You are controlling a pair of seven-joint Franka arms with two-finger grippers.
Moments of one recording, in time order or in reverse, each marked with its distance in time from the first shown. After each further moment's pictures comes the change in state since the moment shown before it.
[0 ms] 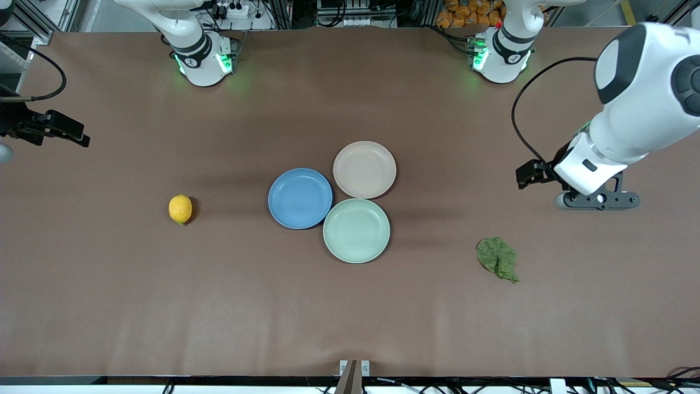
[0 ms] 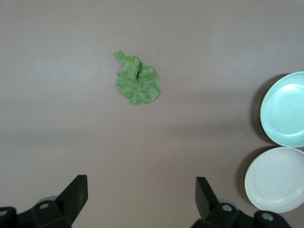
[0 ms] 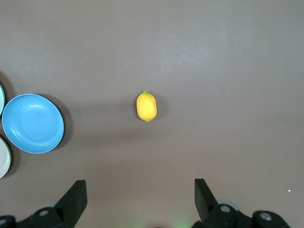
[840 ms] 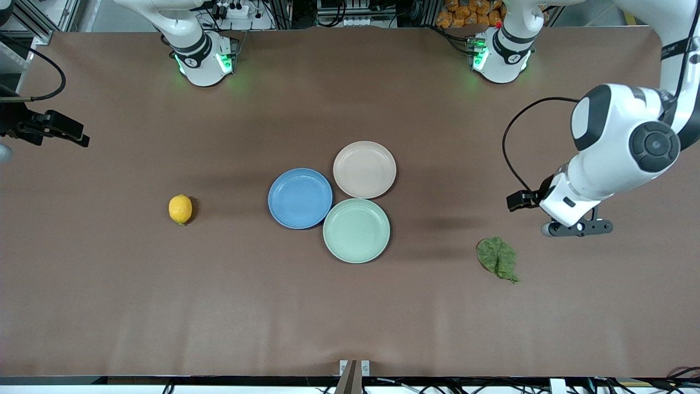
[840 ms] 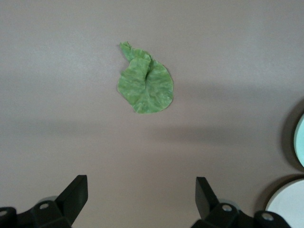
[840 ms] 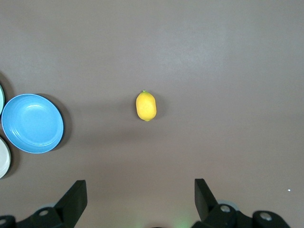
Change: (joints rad) left arm 0.027 0.117 0.005 -0.082 0.000 0.151 -0.053; right arm 0.000 0.001 -0.003 -0.001 0.000 -0.001 0.000
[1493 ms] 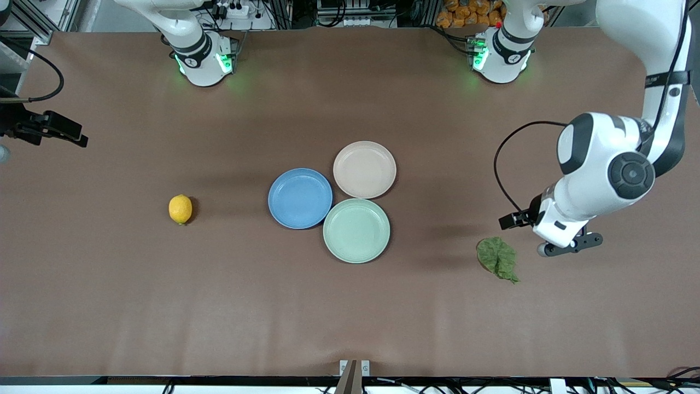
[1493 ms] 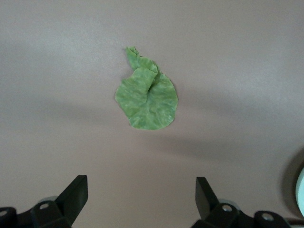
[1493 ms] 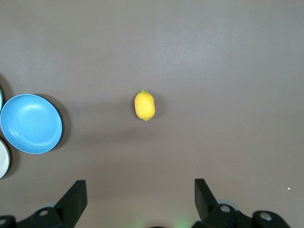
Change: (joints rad) left arm -0.005 0.129 0.000 0.066 0.020 0.051 -0.168; right arm -0.005 0.001 -0.003 -0.001 0.000 -0.002 0.000
